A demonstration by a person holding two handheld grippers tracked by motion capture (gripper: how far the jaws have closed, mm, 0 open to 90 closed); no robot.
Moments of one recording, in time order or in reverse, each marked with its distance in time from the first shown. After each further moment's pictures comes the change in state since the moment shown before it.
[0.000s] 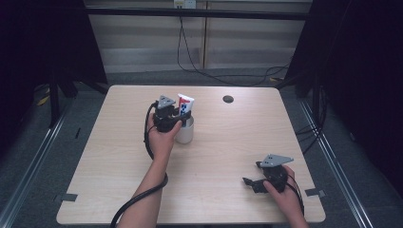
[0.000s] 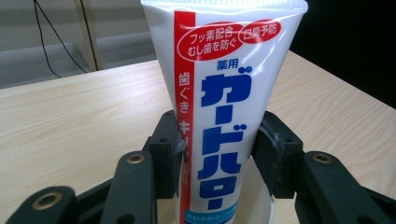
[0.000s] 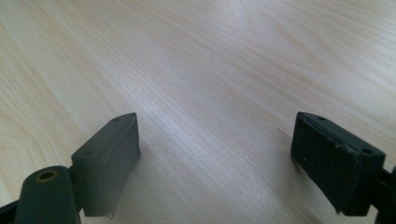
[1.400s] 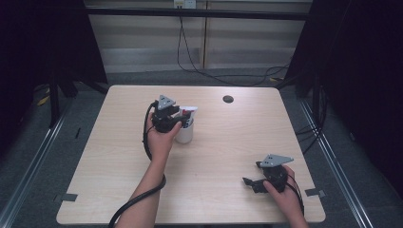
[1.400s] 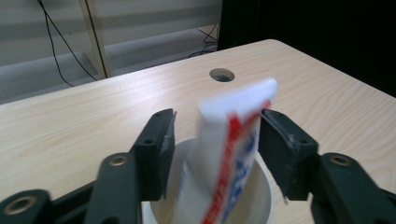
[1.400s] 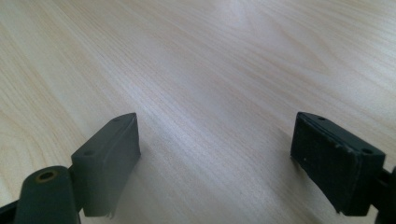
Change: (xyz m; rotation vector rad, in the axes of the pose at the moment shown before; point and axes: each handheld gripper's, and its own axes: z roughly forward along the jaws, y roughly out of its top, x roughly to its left) left arm -0.003 0.009 -0.008 -0.006 0.019 0.047; right arm 0.000 0.000 0.000 0.001 0.000 0.001
